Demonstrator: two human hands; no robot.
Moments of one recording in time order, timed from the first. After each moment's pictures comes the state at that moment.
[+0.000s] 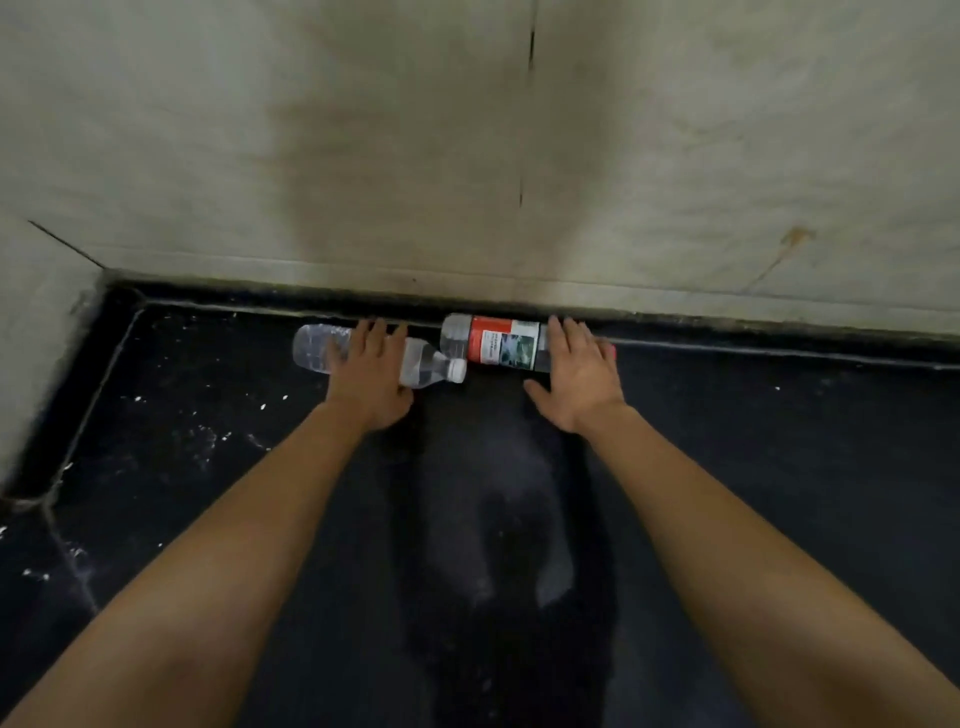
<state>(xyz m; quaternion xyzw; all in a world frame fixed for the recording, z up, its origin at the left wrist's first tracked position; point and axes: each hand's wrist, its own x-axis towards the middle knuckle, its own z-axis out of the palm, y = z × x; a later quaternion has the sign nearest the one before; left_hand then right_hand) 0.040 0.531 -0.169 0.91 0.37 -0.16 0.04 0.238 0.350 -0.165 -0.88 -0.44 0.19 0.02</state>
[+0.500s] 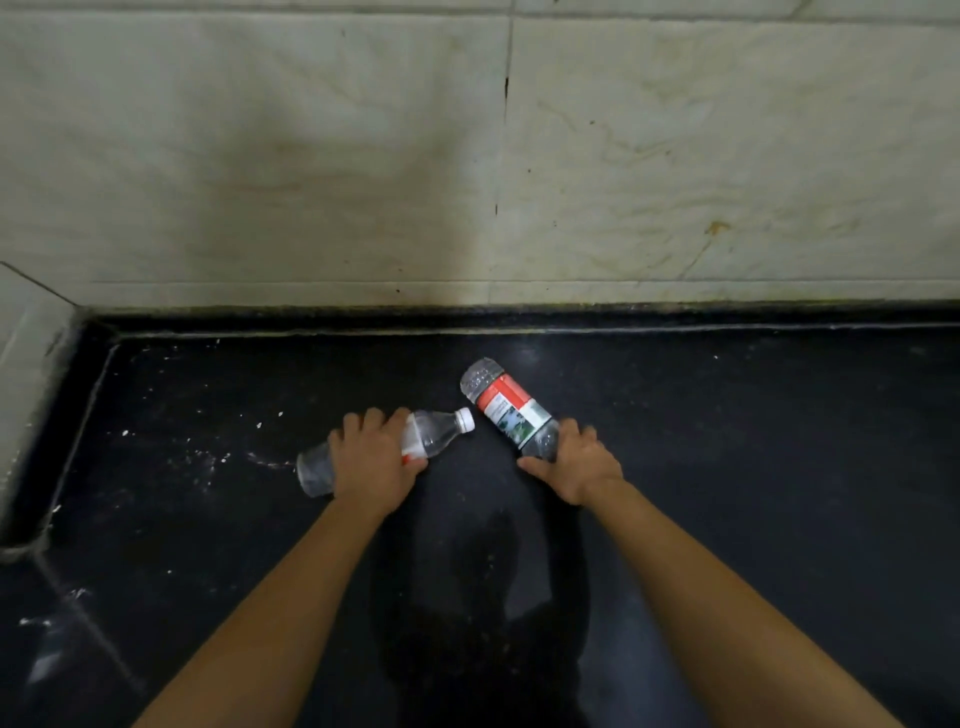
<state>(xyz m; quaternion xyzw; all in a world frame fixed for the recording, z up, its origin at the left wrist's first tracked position) -0.023 0.461 -0.170 0.92 0.37 -0.12 0.08 0.154 0.273 -0.161 -0.90 -0.20 0.38 0.07</state>
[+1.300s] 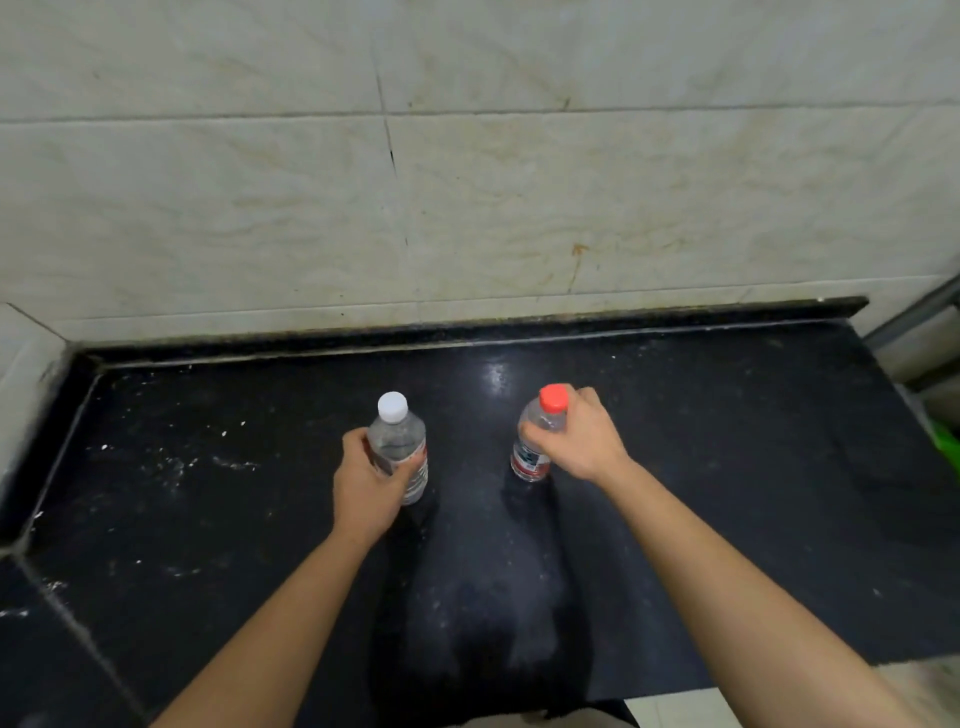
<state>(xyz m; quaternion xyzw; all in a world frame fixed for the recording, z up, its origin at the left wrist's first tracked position) -0.031 0.333 -0.102 0.72 0.47 0.15 0.49 0.176 0.153 -0.066 -0.90 -0.24 0.24 0.28</state>
